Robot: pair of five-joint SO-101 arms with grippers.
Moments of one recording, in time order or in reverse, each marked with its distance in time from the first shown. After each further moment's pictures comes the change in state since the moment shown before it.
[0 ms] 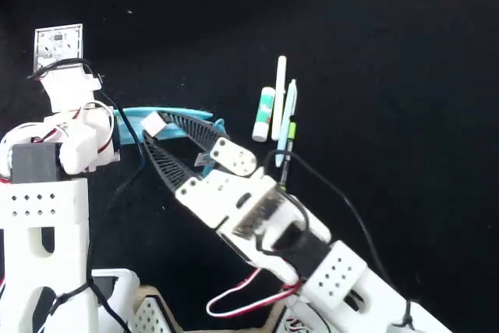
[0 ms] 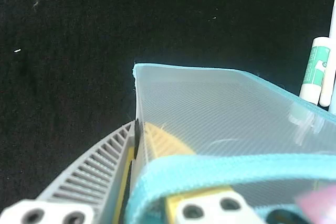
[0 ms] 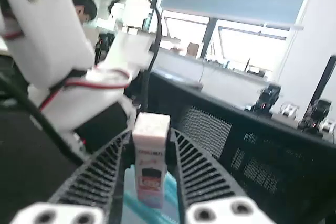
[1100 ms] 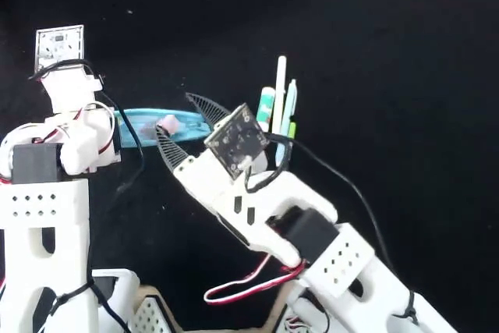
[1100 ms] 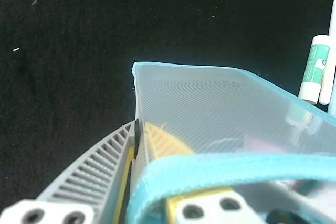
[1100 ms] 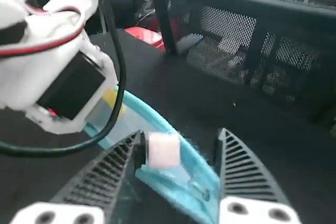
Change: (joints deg) left arm 0.0 0.0 0.4 0.0 0.0; right arm 2.4 7.7 -20.5 35.9 -13.0
